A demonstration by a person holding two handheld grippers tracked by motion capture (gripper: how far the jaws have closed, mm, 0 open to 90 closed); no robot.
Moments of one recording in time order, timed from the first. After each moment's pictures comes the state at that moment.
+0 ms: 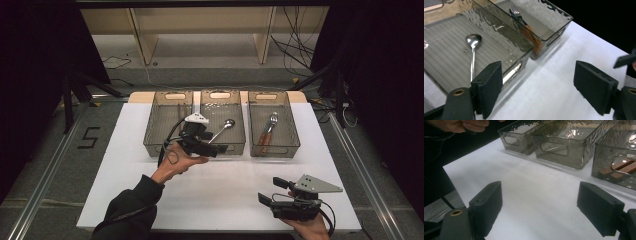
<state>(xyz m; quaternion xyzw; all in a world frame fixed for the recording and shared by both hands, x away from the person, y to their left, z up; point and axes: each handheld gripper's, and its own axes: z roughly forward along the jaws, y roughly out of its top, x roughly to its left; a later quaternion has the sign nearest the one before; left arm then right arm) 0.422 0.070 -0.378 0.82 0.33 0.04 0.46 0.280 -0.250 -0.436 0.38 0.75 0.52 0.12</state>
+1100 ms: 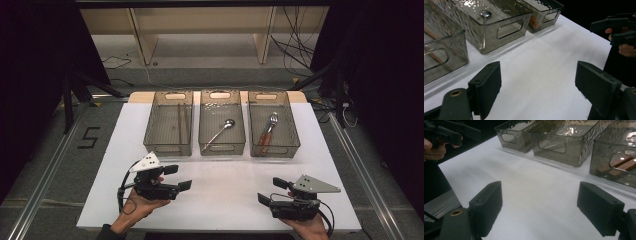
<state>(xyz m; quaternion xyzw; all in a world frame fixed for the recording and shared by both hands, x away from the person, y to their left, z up) 0.325 0.170 -0.427 0.77 0.36 0.06 0.53 0.281 -0.249 -0.439 0.39 0.75 0.52 0.13</state>
